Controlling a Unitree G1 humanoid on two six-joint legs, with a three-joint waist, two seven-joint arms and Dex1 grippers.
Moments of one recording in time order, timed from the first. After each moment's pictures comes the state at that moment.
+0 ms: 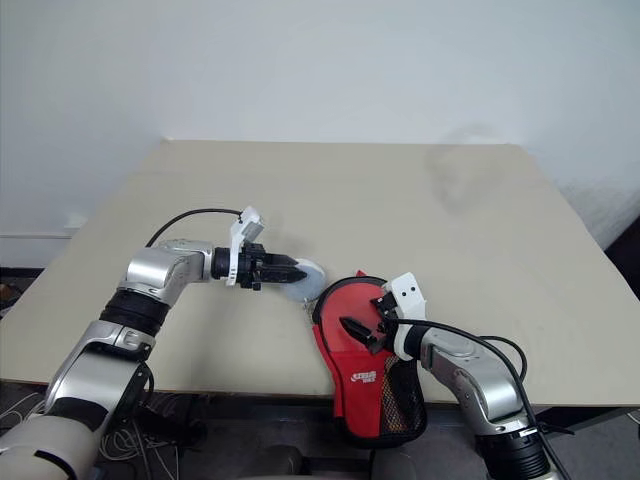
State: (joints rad) left arm -0.79 0.51 -0.23 0.50 -0.39 0.68 -1.17; right arm -0.09 -0.39 0.14 -0.32 0.44 0.76 0.46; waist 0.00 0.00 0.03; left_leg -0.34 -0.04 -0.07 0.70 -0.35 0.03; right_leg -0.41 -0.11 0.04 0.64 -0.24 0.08
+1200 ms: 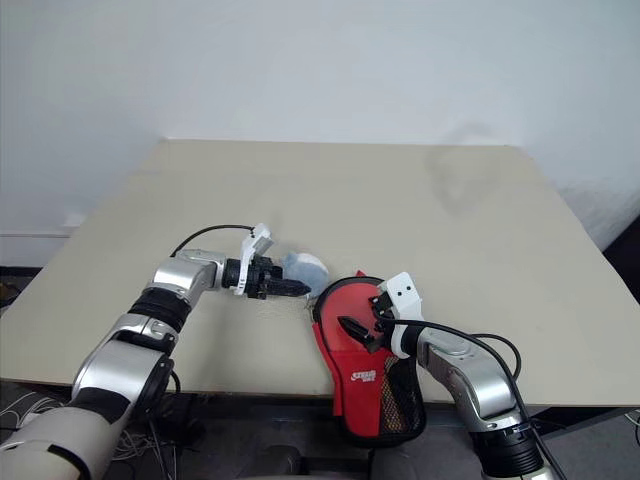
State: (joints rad) left arm -0.86 0.36 -0.21 0.86 -0.20 0.48 -1.29; right arm -0.11 -0.38 0.15 -0.30 0.38 0.74 0.49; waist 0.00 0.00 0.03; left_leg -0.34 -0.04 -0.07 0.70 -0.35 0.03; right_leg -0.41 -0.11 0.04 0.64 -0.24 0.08
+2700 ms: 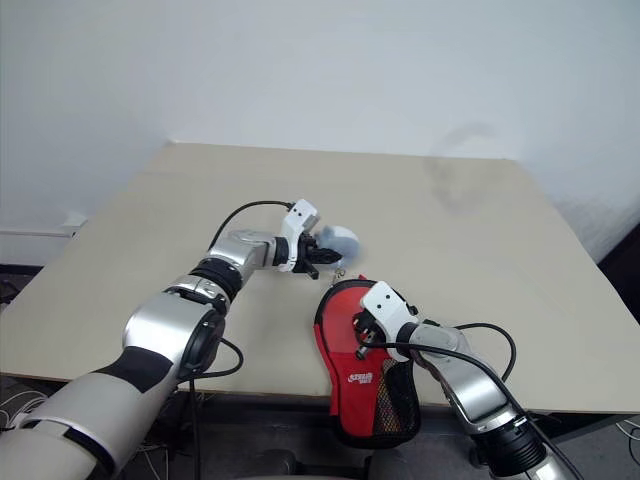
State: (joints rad) left arm -1.17 0.06 -0.09 1.36 -0.05 0.18 -0.88; right arm -0.13 -0.48 0.34 -0.32 0.12 0.71 0.53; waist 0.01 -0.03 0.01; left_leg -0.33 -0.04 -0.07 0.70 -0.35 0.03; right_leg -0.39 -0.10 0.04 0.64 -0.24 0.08
